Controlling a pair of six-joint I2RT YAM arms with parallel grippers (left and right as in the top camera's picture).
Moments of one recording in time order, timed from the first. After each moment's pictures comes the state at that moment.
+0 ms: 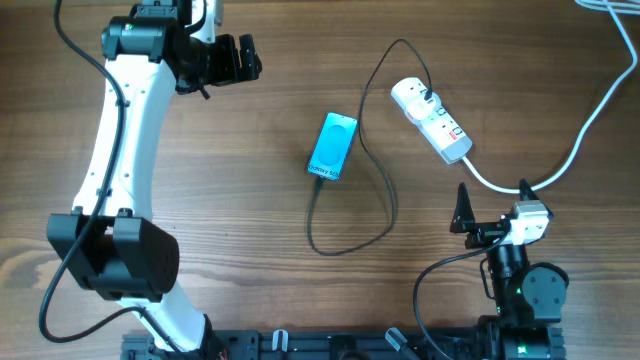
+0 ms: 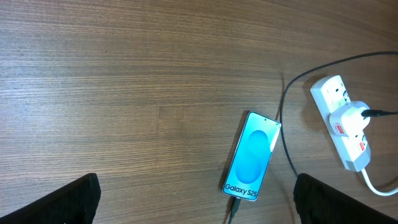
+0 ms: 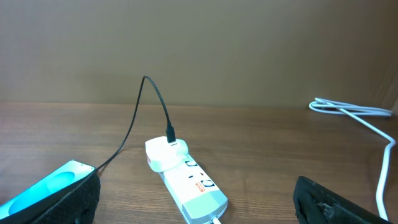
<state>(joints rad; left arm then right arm) -0.08 1.89 1.89 -1.12 0.25 -0.20 -0.02 0.02 0.01 0.00 -0.08 -0.01</state>
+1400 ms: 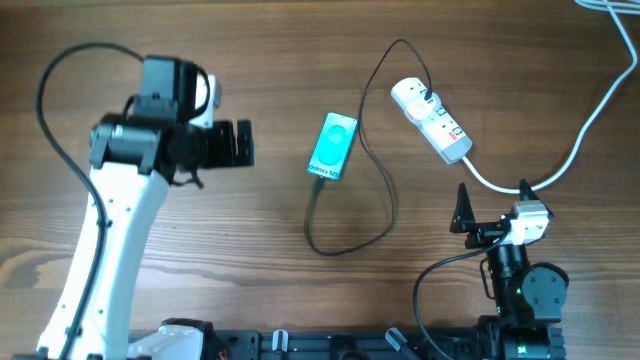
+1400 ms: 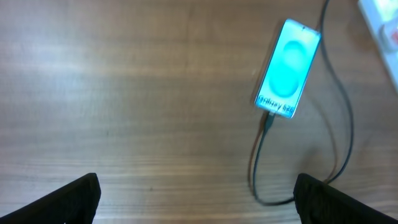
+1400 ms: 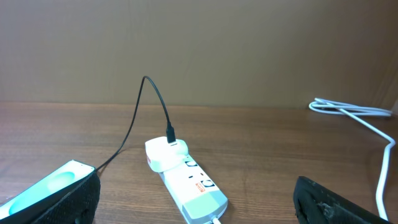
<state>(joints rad) -0.14 1.39 1.38 -1.15 0.09 -0.20 -0.02 0.02 0.01 0.00 -0.08 -0.01</state>
